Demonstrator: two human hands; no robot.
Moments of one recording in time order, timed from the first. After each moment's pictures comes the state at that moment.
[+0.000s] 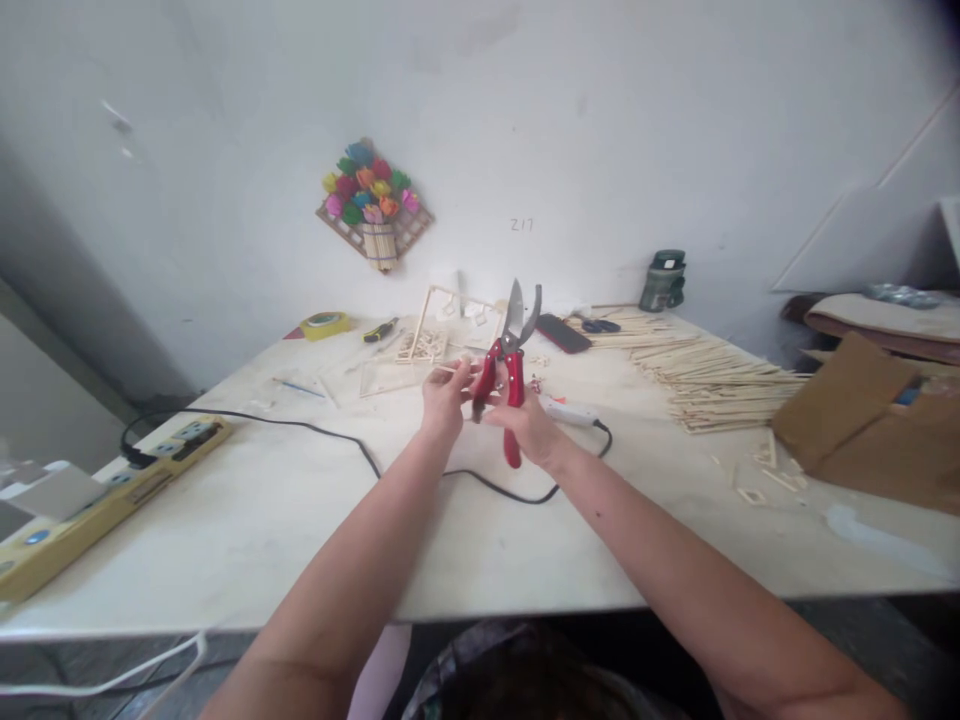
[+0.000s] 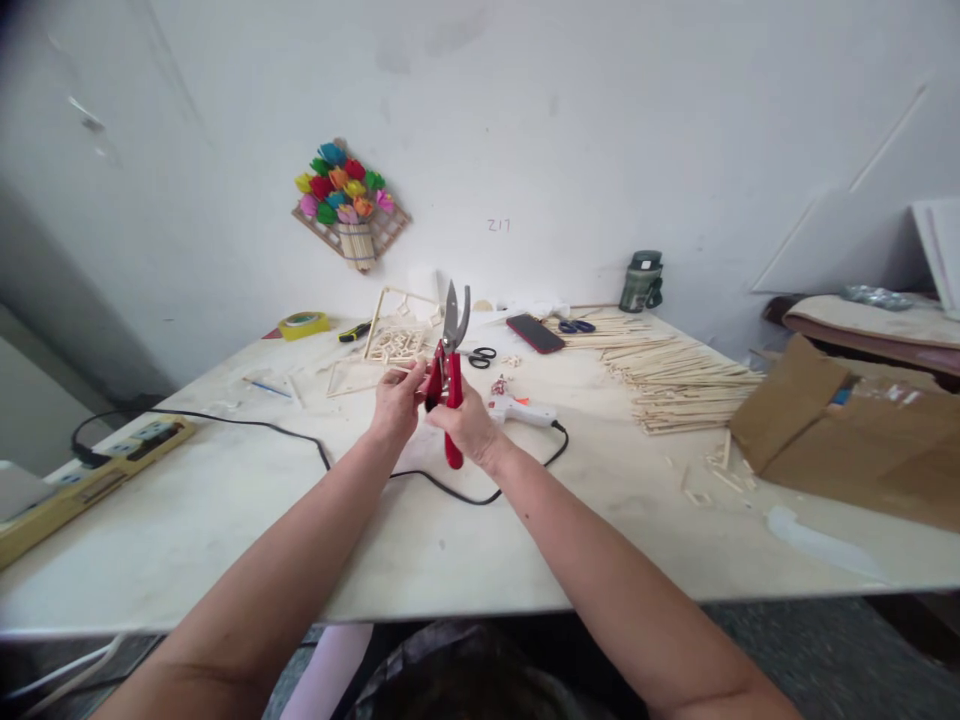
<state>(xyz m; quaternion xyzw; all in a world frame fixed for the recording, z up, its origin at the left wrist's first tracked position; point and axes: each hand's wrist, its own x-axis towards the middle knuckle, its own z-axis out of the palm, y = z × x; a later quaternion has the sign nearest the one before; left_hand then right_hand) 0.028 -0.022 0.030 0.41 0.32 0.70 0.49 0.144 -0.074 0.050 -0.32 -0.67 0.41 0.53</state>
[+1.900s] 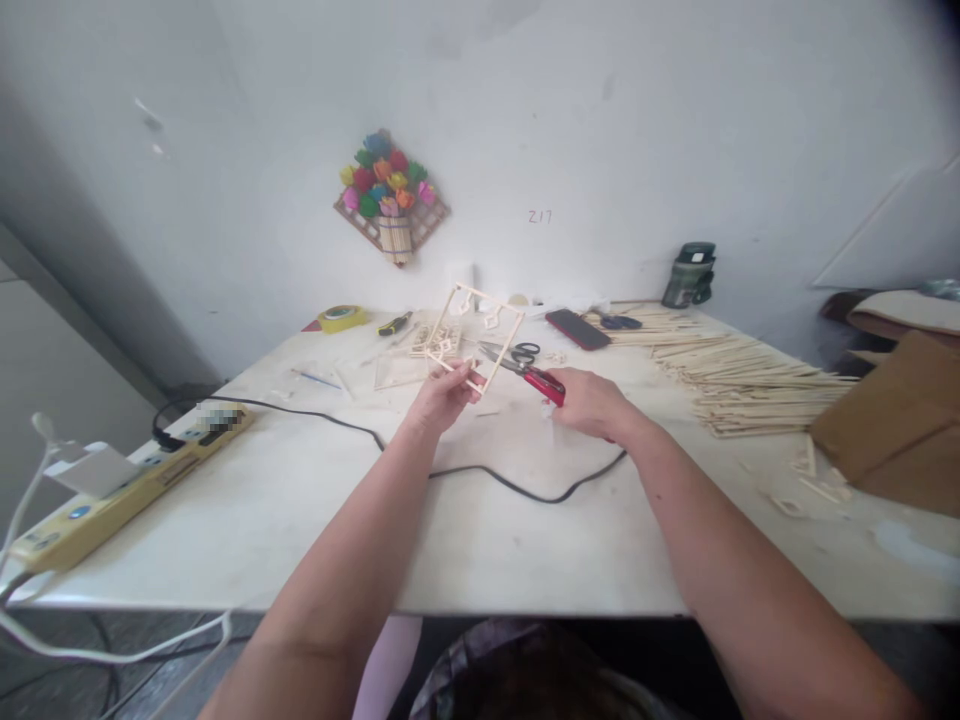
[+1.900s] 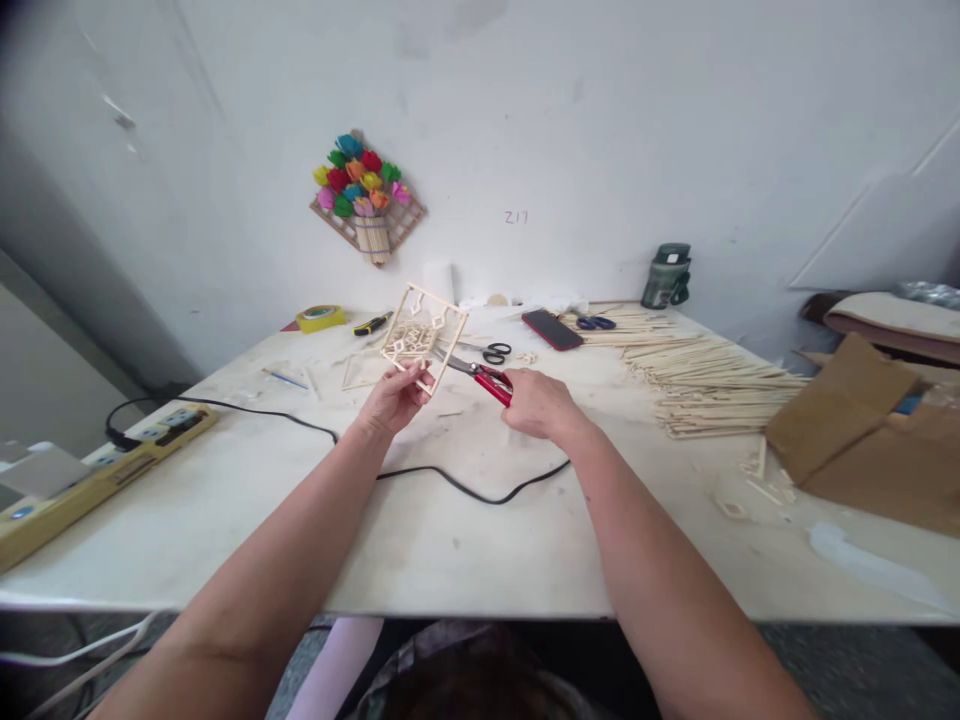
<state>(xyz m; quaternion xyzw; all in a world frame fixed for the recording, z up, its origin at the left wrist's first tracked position) -0.011 -0.019 0.031 0.47 0.21 0.59 0.62 0.210 -0.052 0.065 -0.58 -0.80 -0.01 0.15</state>
